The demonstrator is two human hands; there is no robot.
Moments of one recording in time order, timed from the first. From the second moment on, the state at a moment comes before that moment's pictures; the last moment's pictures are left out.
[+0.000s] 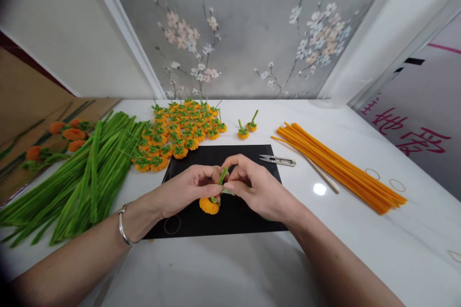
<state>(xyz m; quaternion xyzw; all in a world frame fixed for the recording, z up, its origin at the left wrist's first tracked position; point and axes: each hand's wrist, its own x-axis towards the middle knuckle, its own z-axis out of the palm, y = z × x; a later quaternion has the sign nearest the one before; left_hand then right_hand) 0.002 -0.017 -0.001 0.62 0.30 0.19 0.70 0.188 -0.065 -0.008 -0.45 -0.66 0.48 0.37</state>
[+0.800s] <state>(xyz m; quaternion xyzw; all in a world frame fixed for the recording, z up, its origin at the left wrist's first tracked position) -0.001 -0.013 -0.007 0.64 0.33 0.21 0.66 0.188 -0.063 -0.010 -0.46 -0.66 0.46 0.38</state>
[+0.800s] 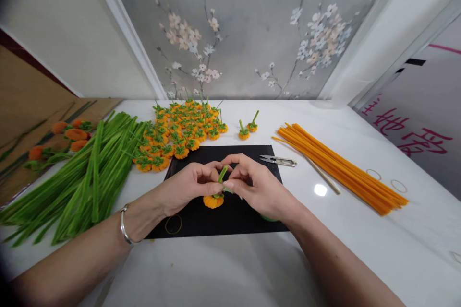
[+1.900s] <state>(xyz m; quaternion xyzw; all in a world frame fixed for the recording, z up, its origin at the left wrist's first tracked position) 0.000 -0.016 0.000 0.74 0.32 0.20 0.56 0.185 -0.066 -0.005 -0.44 -0.66 0.48 0.37</state>
